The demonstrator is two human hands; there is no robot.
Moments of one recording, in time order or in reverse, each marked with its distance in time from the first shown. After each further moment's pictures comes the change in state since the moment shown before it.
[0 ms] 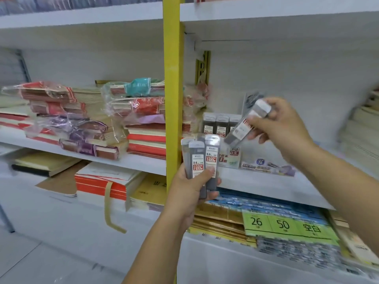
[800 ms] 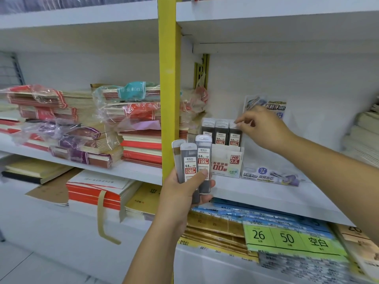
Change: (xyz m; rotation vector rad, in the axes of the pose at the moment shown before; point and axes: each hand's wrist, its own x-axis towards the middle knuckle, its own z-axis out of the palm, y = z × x) left_hand 0.016 0.006 -0.004 0.009 0.073 0.054; right_hand 0.064 0.031 0.006 -0.923 -0.132 -0.264
